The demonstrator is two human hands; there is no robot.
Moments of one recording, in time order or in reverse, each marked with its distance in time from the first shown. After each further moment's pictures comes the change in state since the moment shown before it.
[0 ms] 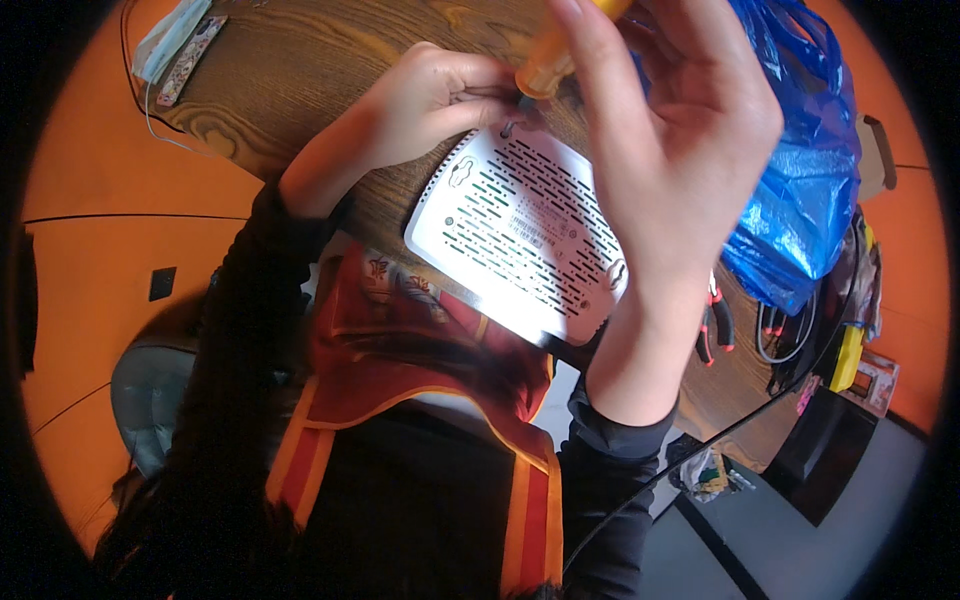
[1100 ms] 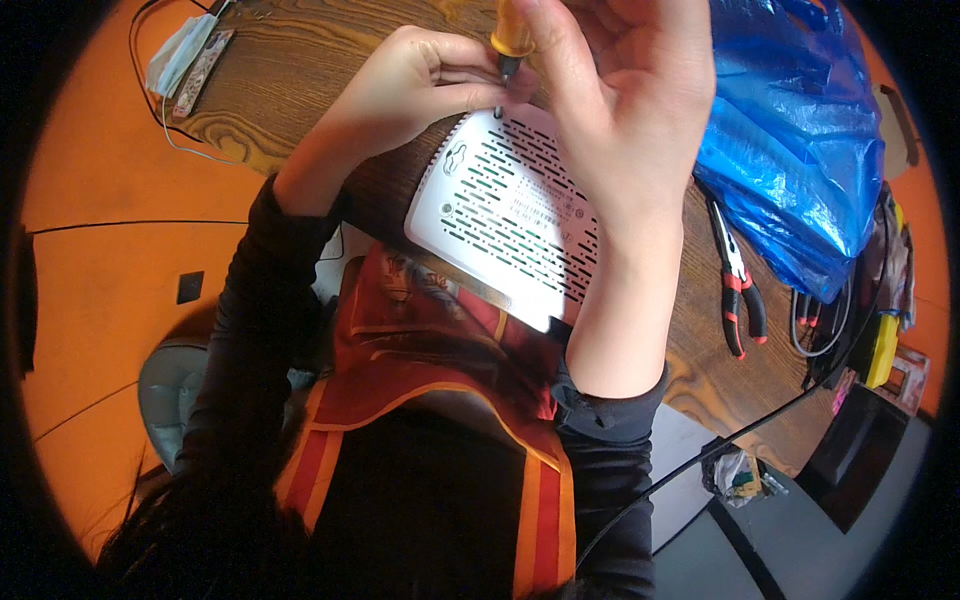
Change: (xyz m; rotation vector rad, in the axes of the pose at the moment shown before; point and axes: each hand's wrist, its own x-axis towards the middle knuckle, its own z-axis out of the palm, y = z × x) left_hand -0.003 0.007 0.003 -0.143 0.028 -0.219; right_hand -0.019 0.029 0.019 0.403 0.218 -0.034
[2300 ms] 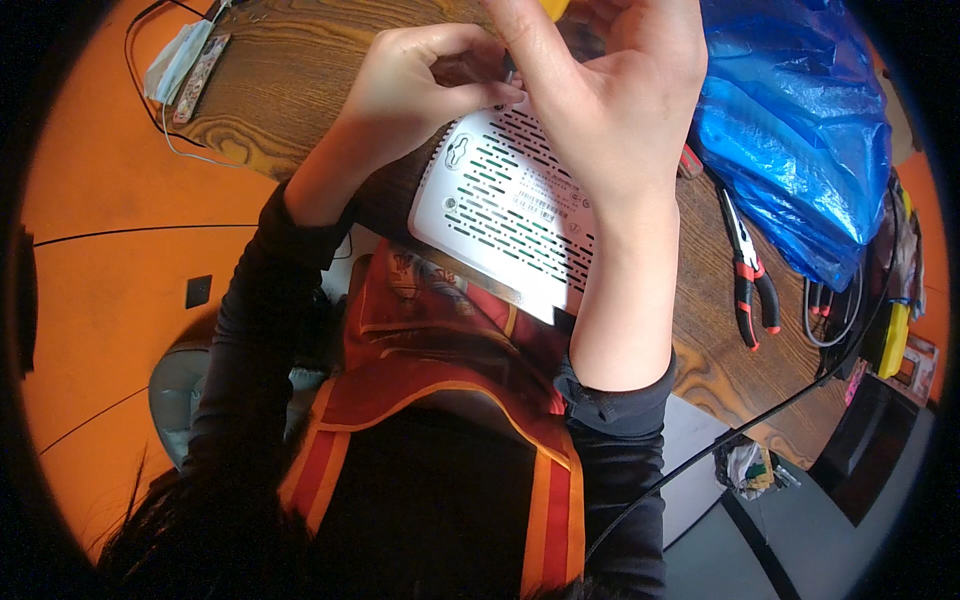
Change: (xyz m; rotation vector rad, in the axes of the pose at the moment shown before) left_hand -0.007 0.000 0.005 -0.028 0.091 0.019; right_hand -0.001 0.004 0.008 -0.093 -0.008 -0.145
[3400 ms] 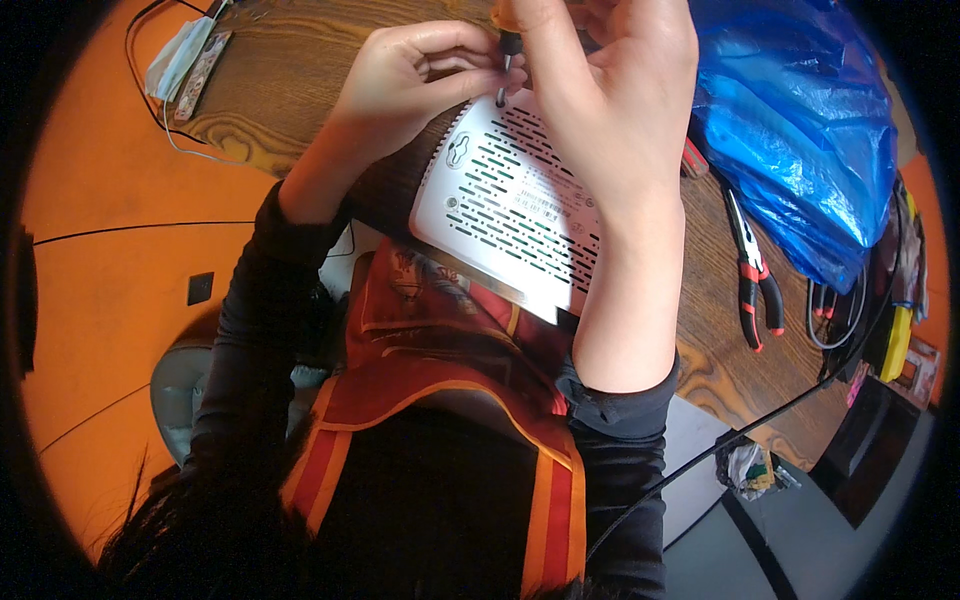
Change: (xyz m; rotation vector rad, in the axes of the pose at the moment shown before) left_hand -0.001 -0.006 -0.004 -0.098 -0.044 0.033; right_hand -0.002 -0.013 0.007 0.171 0.031 0.301
